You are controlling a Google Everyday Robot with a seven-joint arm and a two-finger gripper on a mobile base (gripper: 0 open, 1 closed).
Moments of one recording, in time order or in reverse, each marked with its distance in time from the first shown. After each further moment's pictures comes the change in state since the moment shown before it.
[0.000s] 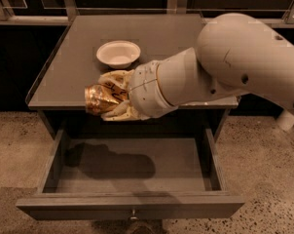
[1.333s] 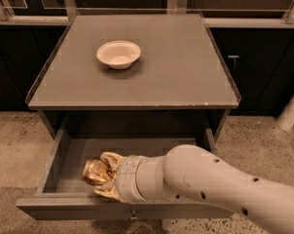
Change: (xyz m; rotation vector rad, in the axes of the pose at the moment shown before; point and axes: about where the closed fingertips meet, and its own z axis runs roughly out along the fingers) arm 0.059 0.154 0.112 0.021 0.044 0.403
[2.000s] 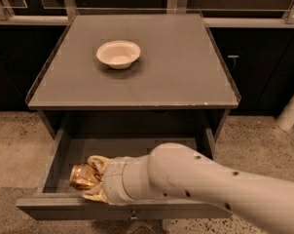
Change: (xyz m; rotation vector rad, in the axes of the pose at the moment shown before) arm -0.016 0.012 0.024 -0.066 -0.003 -0.034
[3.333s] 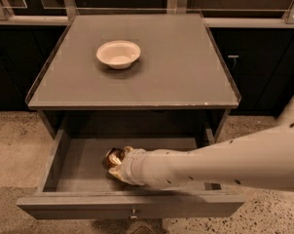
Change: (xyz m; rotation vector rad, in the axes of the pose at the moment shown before) arm 0.135 -0.084 0.054 0.274 0.202 0.387
